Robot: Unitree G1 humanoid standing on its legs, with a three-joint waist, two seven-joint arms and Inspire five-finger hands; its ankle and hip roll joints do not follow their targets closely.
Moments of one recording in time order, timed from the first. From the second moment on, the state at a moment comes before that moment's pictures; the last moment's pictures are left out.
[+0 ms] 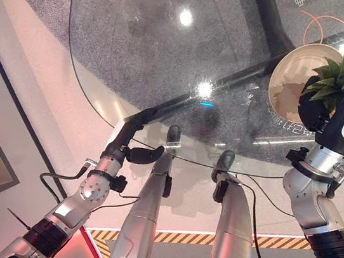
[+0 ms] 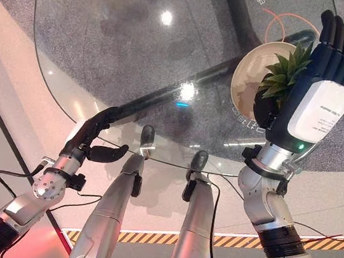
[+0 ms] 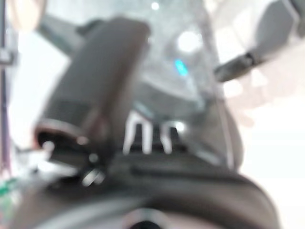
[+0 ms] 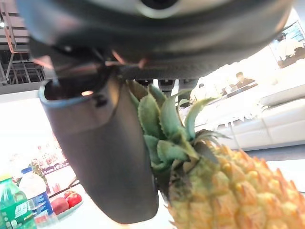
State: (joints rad) left arm -0.18 0.63 -0.42 0.05 -0.24 -0.09 0.30; right arm -0.42 -0.71 0.22 0.02 -0.54 0.11 -1.08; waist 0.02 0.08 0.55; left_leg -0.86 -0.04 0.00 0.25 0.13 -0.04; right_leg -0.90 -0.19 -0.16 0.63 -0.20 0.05
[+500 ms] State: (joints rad) left arm -0.16 0.62 -0.42 0.06 -0.23 -0.10 0.30; right arm -0.42 -0.71 0.22 0.01 -0.49 -0.07 -1.08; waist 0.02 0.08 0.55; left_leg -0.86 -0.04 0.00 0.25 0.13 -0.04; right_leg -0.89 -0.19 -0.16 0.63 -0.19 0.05
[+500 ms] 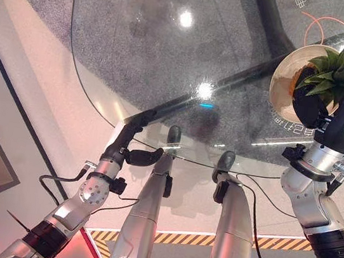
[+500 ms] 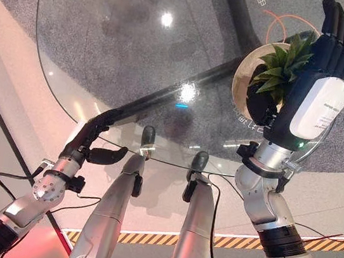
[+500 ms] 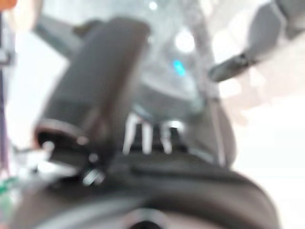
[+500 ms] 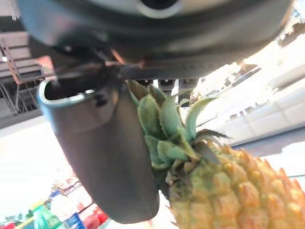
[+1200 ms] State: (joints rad) left arm -0.21 0.61 -0.46 0.08 -0.23 -0.10 0.31; right arm -0.54 -0.63 0.23 0.23 -0.16 -0.24 -0.98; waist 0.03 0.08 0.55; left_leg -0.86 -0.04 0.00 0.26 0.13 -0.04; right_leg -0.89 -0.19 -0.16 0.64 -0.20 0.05
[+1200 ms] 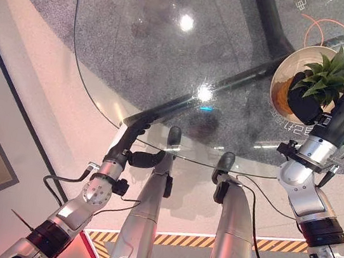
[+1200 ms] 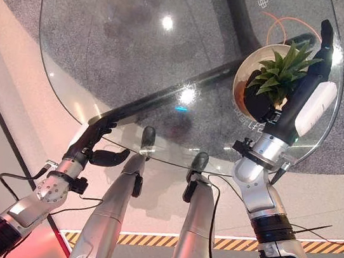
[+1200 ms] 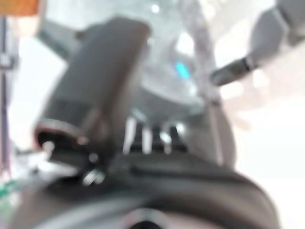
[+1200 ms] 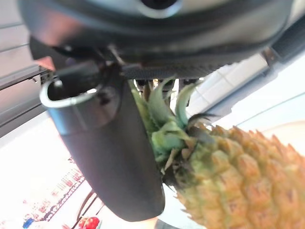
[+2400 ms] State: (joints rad) left arm -0.11 0.58 -0.40 0.18 -0.24 -0.16 0.27; right arm -0.39 -0.63 0.13 -0.01 -0.06 -0.32 -0.70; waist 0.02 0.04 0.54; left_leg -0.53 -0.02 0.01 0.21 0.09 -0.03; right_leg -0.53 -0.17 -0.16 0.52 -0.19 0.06
